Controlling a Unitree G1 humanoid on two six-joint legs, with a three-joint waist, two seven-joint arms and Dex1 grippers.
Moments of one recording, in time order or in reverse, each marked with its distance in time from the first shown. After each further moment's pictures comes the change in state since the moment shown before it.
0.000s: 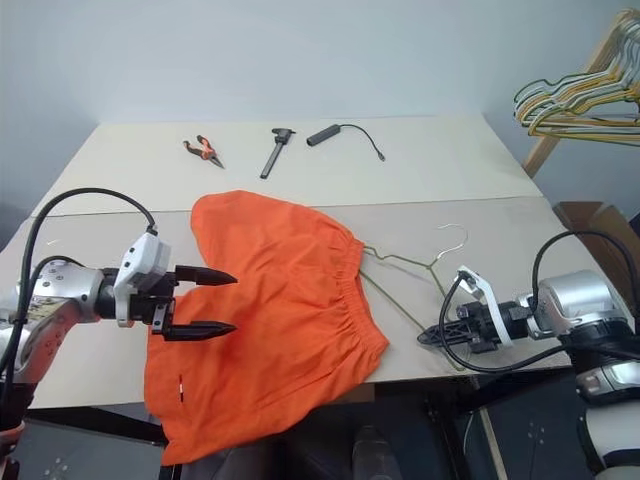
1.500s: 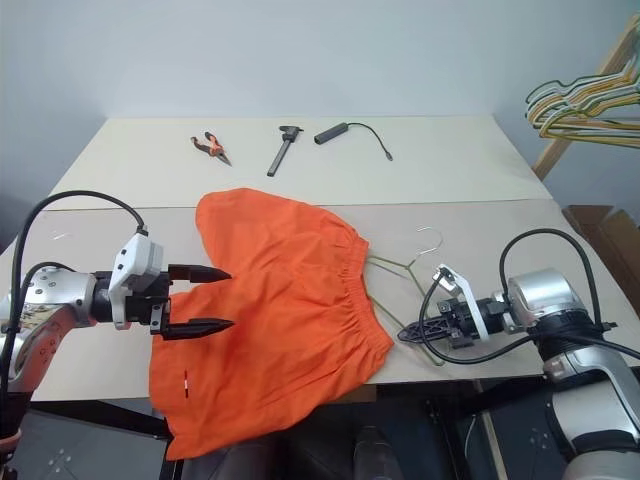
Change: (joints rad) left arm 0.036 -0.009 0.047 -0.023 -0.001 -0.002 0.054; right arm -0.093 0.177 0.040 0.195 -0.083 -0.067 0.108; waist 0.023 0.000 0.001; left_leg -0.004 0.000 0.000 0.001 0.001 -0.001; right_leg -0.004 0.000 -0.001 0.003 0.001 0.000
